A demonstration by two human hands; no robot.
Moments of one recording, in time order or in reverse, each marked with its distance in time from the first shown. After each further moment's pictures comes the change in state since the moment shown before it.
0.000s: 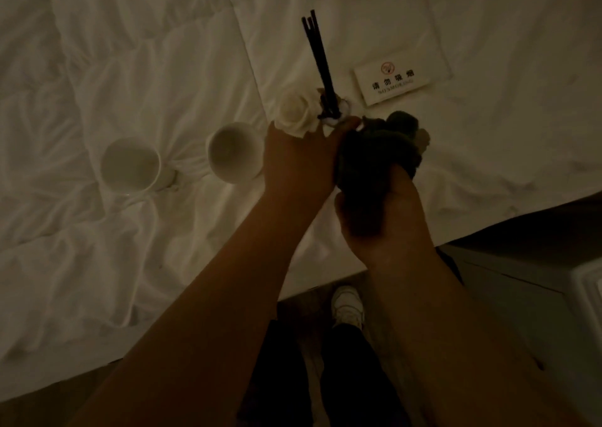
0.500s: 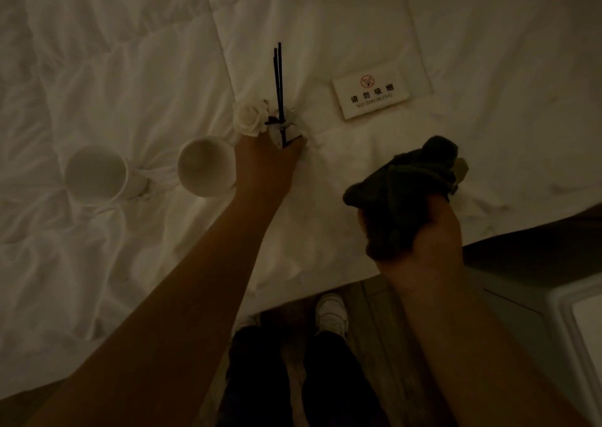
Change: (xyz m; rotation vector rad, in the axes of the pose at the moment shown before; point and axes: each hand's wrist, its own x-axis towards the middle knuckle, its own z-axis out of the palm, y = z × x) left_hand 0.027 -0.044 0.028 0.015 0.160 -0.285; right_hand 0.007 -0.053 -0.049 -0.033 -0.082 -0.092
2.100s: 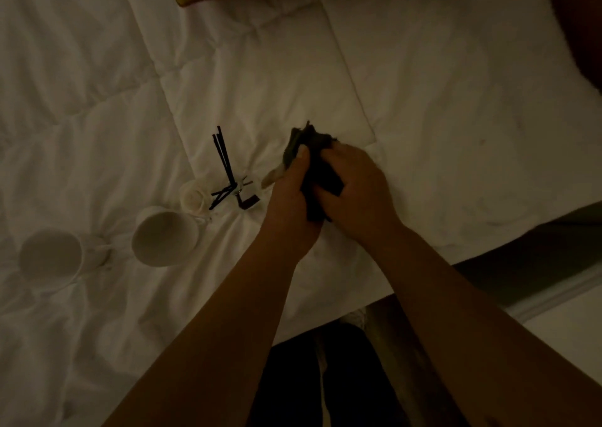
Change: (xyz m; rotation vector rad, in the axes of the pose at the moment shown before) left_hand -0.012 0.096 0.061 -1.241 -0.464 -0.651; right_hand 0.101 -0.057 0.030 -1.704 -0.139 -0.446
